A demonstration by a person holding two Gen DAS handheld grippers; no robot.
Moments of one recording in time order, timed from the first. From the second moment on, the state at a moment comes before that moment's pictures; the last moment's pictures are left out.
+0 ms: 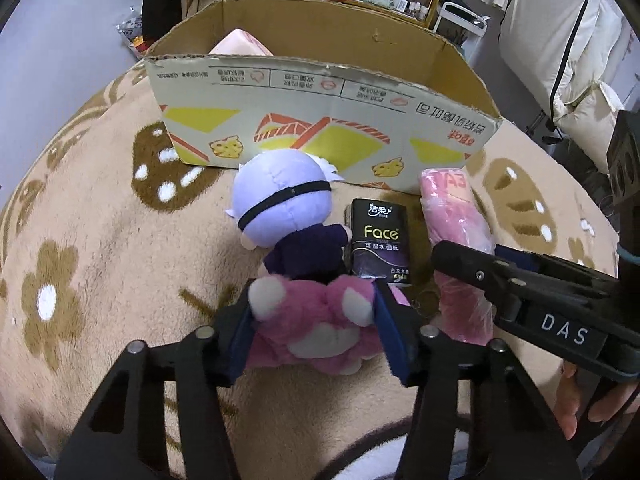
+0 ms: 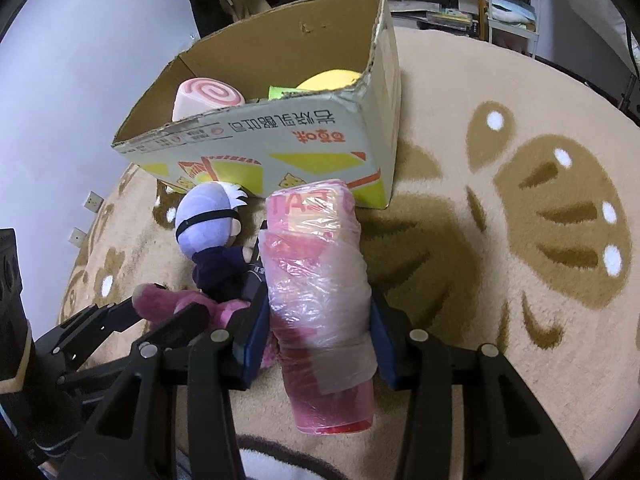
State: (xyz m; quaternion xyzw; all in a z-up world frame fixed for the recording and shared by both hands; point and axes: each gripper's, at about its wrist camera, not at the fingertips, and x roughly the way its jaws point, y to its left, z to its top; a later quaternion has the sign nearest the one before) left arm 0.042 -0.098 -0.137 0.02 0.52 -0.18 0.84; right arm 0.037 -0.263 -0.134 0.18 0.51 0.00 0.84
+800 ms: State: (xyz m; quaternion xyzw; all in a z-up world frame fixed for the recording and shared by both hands) left arm 0.032 -0.112 -0.145 0.08 0.51 -0.18 0.84; right arm 0.030 -0.266 -0.128 0.18 0.51 0.00 0.84
